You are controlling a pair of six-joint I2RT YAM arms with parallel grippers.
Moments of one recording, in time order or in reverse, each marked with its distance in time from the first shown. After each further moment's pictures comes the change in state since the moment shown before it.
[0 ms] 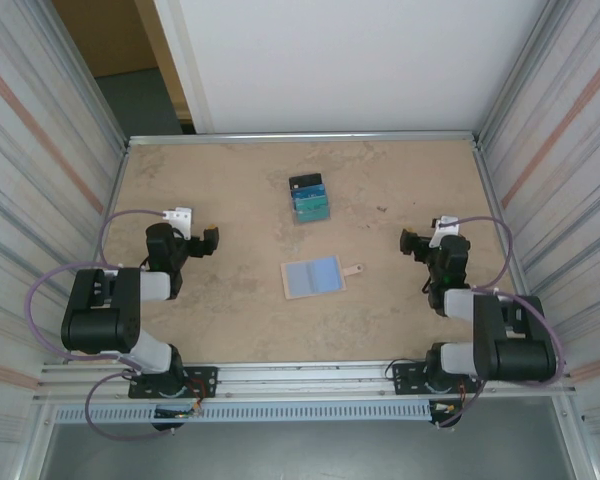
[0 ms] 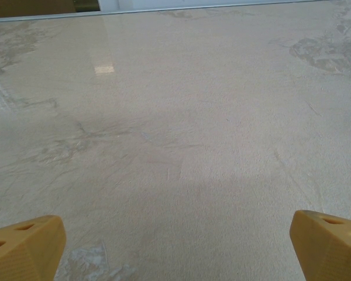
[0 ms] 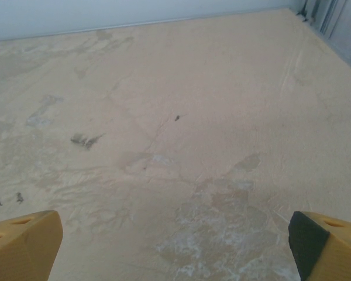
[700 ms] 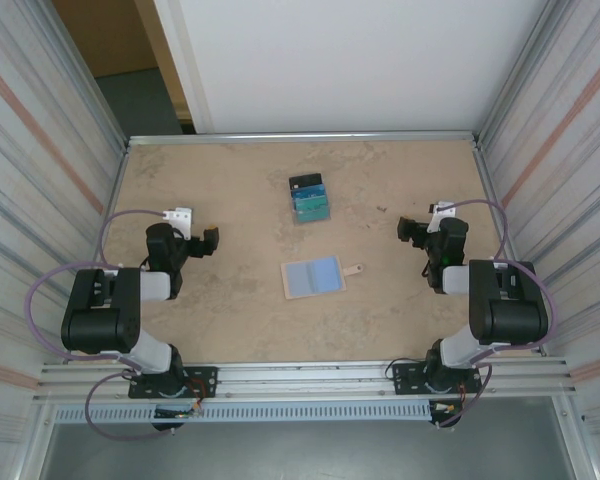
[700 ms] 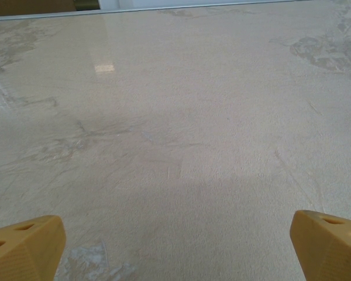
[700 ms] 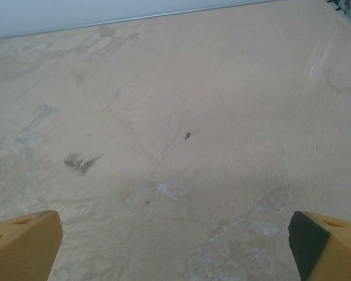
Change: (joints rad) left arm 0.000 0.000 0.000 -0.003 0.000 0.000; right arm -0.007 0.171 0.159 -0.022 -0.046 0.007
